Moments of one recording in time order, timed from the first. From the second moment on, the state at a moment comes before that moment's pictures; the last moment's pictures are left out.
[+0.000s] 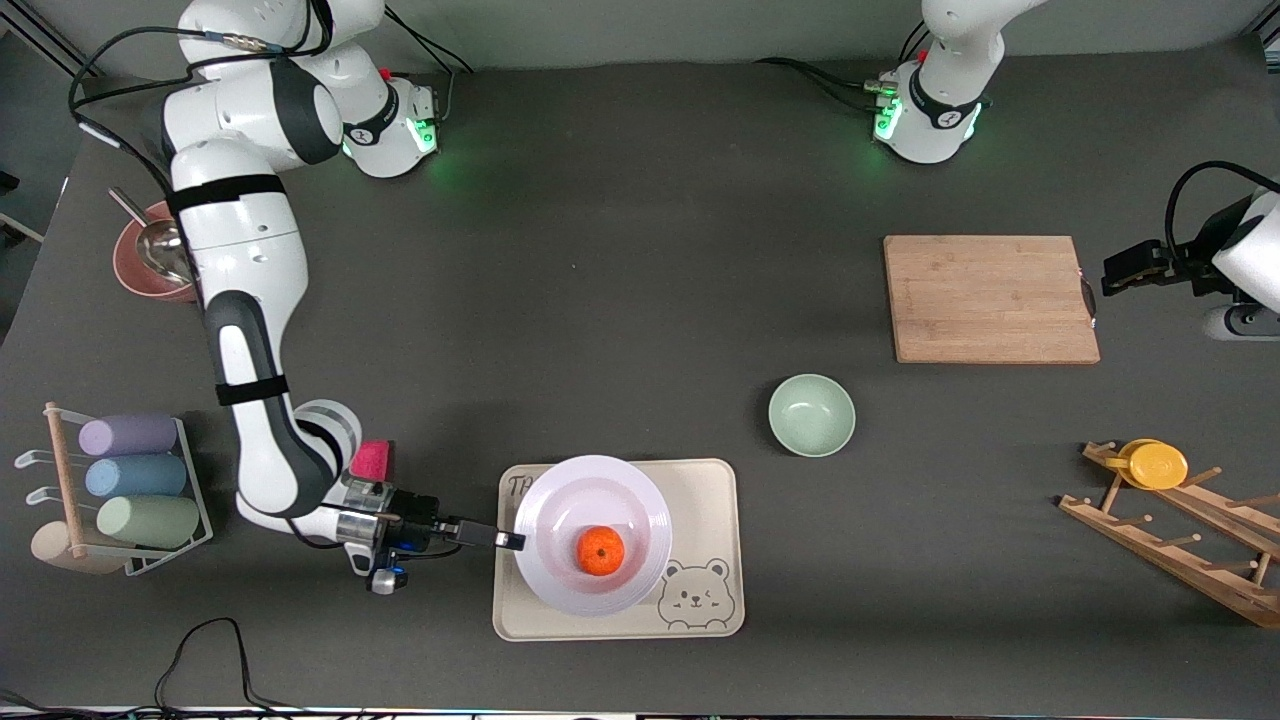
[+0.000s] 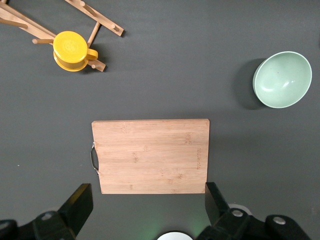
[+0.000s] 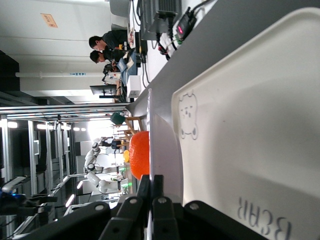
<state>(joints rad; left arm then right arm) 0.50 0.03 -0.49 -1.65 0.04 1.54 0.04 0.16 1.05 -0.02 -1.21 1.56 2.01 -0.63</state>
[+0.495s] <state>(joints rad) 0.50 0.03 -0.49 -1.65 0.04 1.54 0.04 0.16 1.13 -0.02 -1.19 1.62 2.01 -0.75</state>
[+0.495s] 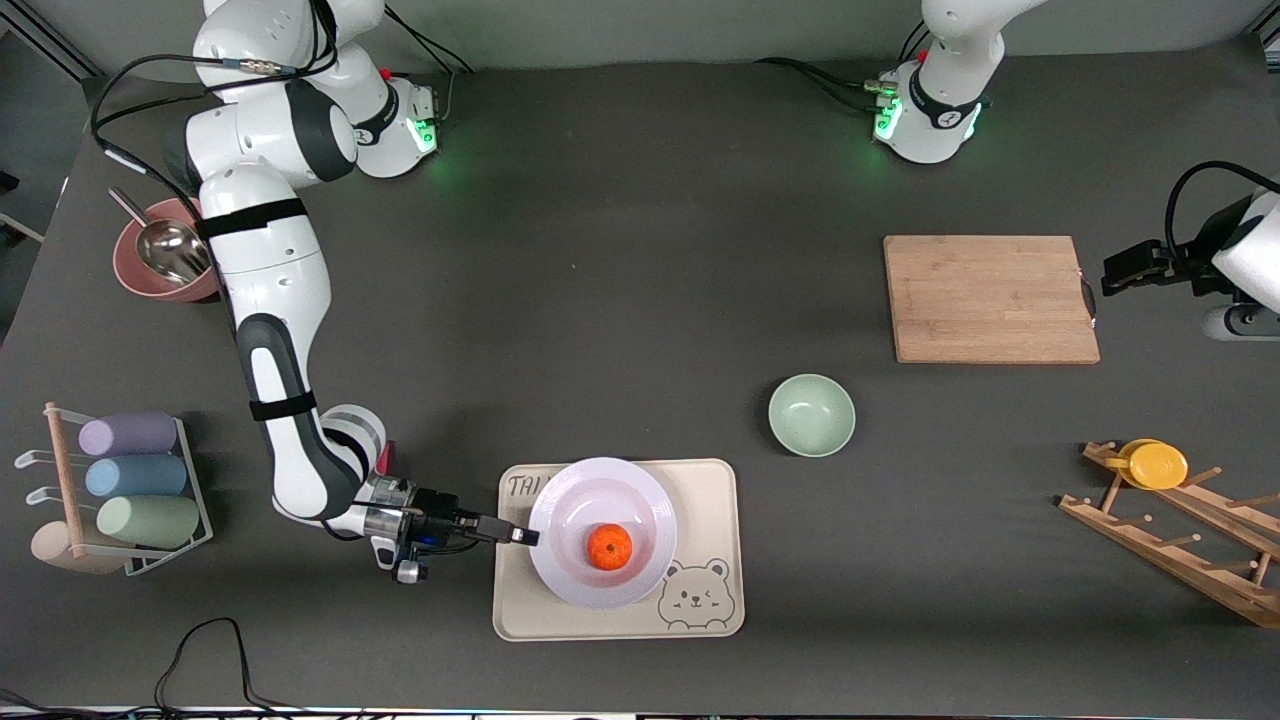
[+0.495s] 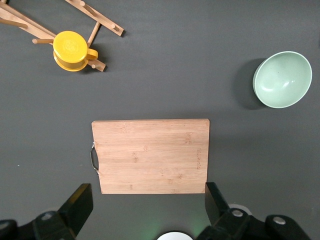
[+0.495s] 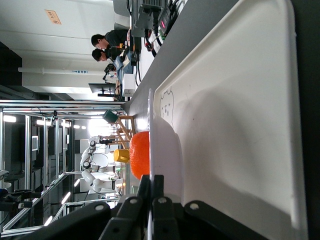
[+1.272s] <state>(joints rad) 0.50 0.03 -0.49 -1.65 0.04 1.54 0.04 0.18 1.14 -0.01 -1.18 1.62 2.08 -0.77</state>
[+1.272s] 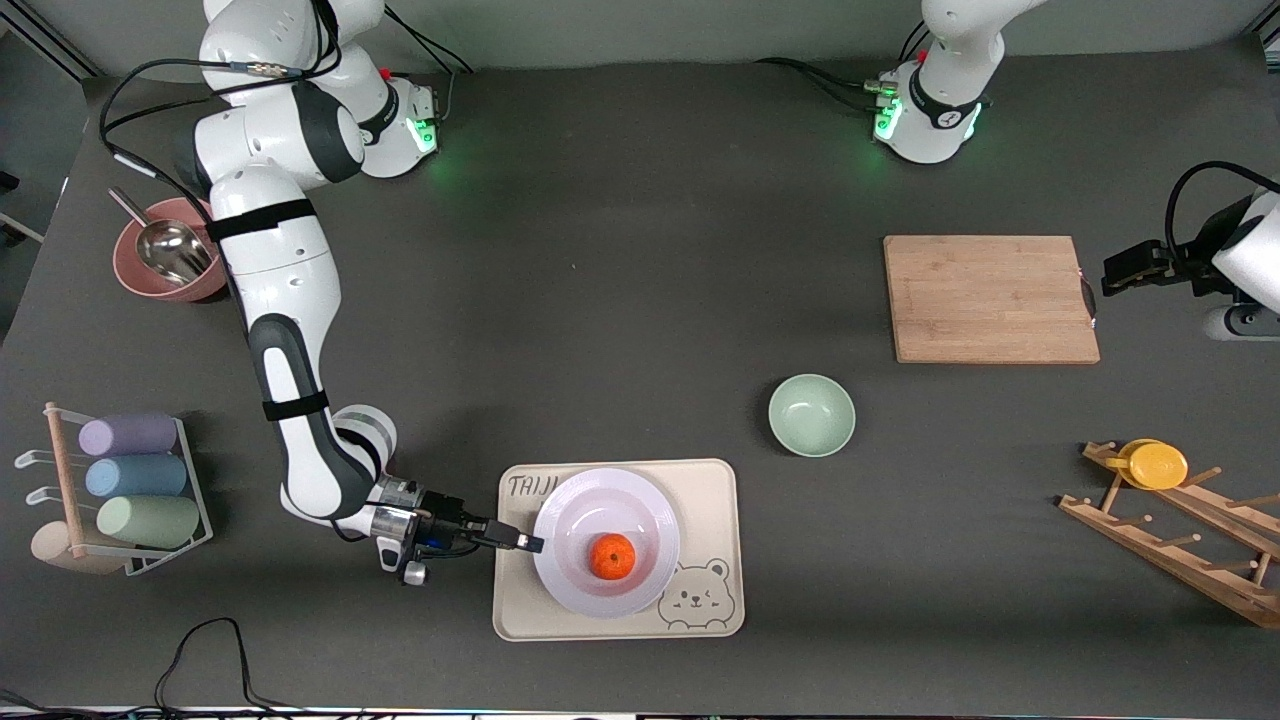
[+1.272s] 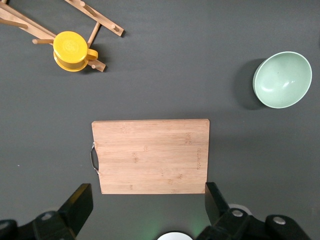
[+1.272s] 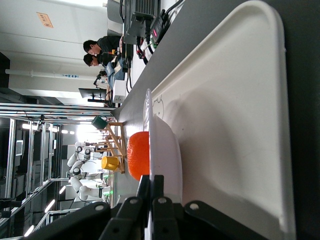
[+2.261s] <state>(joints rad) 0.51 0.03 -0.49 -1.65 0.04 1.54 0.04 0.19 1.15 -0.01 -1.18 1.63 2.08 -0.78</state>
